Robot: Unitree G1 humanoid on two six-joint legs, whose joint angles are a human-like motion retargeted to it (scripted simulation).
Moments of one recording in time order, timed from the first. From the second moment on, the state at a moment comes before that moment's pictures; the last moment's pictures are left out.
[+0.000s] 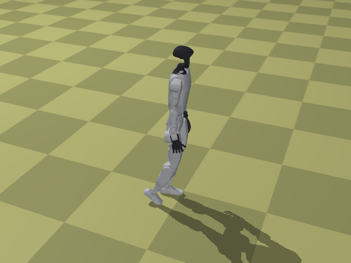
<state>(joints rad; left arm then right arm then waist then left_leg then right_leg) 0.04 0.09 0.03 1.45 0.74 -0.27 0.08 0.00 -0.13 -0.36 1.51 -0.60 -0.28 0.22 0.04 0.02 -0.10 -0.09 -0.11 0.06 0.06 -0.20 0.12 -0.12 0.03 -0.04 0.43 0.14 0.05</state>
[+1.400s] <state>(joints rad) 0.32 0.12 0.38 1.61 0.83 -0.07 -0.03 -0.14 -0.17 -0.39 1.65 -0.66 -0.22 0.06 0.03 -0.06 -0.05 -0.36 -0.17 0.35 0.03 -0.05 0.15 0.13 0.10 -0.19 0.12 -0.10 -0.06</state>
